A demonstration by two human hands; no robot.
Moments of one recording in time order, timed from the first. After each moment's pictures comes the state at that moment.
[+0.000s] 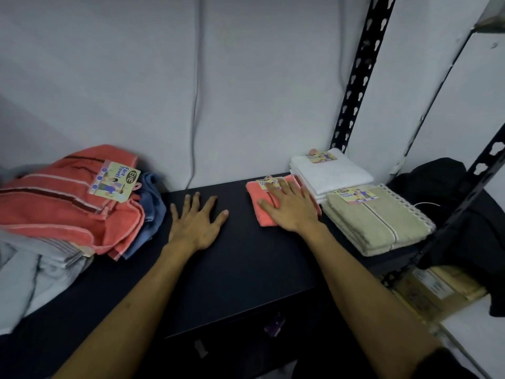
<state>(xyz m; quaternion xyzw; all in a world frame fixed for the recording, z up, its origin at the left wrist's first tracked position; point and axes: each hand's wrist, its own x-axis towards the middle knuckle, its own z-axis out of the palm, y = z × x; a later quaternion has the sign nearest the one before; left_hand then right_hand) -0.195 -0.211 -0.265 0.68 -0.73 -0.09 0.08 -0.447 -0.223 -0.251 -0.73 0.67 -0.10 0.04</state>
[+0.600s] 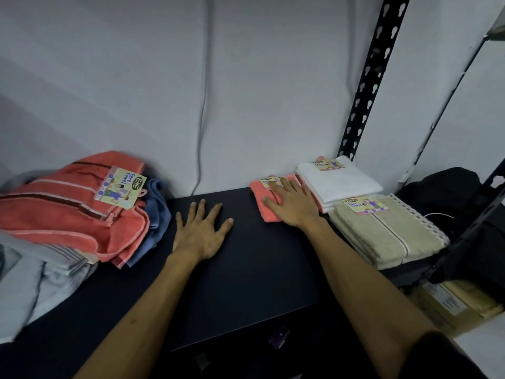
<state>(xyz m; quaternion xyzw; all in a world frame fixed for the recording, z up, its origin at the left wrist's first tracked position) -0.195 -0.211 -0.267 0.67 -0.73 -0.09 0.08 -0.453 -0.271 -0.257 -0.74 0.66 -0.12 0.03</state>
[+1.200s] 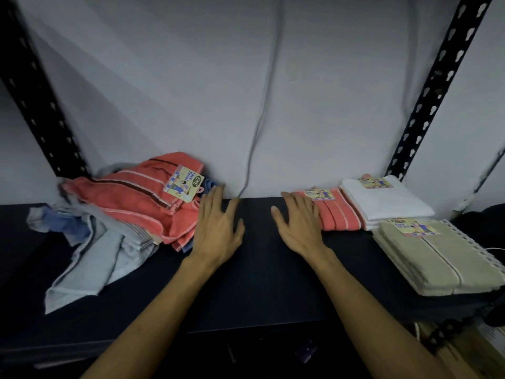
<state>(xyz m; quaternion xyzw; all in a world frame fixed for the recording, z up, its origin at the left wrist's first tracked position) -0.150 -0.163 -0.244 0.63 -0.71 0.13 0.29 -0.356 -0.213 -0.249 -0.76 0.56 -0.33 -0.01</state>
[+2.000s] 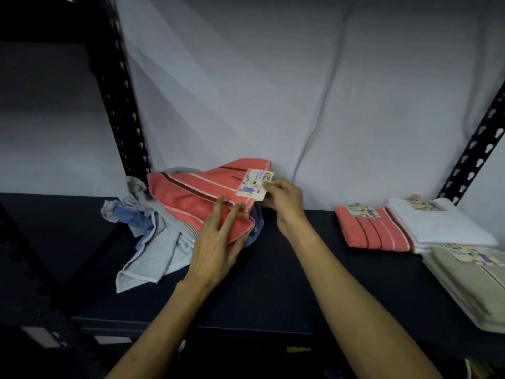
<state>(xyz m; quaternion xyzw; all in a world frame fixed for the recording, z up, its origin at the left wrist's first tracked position) -0.064 -0.099 -0.246 0.60 -0.68 0.09 0.40 -0.210 -0.201 -0.163 -0.49 0.42 -0.52 0.55</state>
